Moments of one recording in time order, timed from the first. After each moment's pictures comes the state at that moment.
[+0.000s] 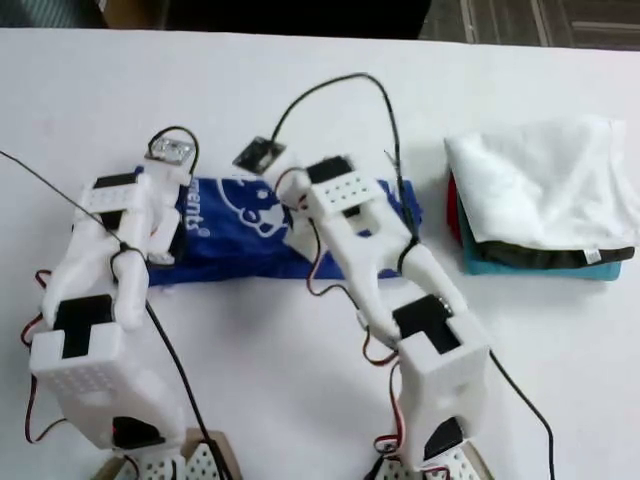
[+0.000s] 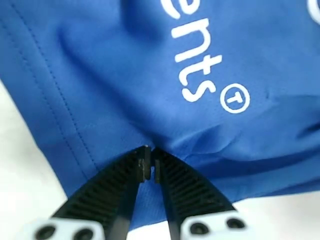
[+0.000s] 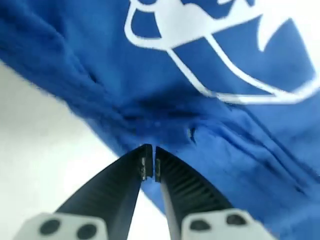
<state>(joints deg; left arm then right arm) -16.9 16.0 19.1 61.8 -20.8 -28.5 20.5 -3.7 75.8 30.3</state>
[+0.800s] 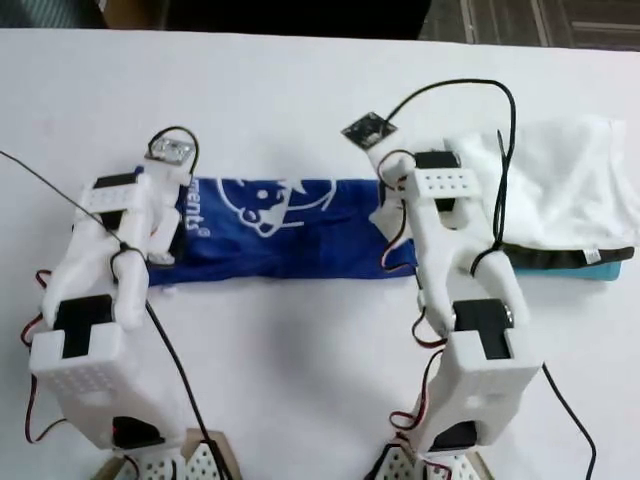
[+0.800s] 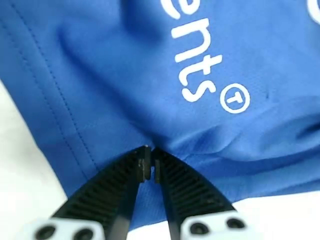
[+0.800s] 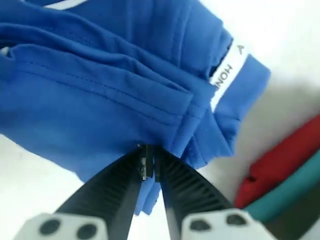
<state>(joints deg) -16.9 16.0 19.1 61.8 -20.8 -8.0 16.3 6.5 67.4 35.5</state>
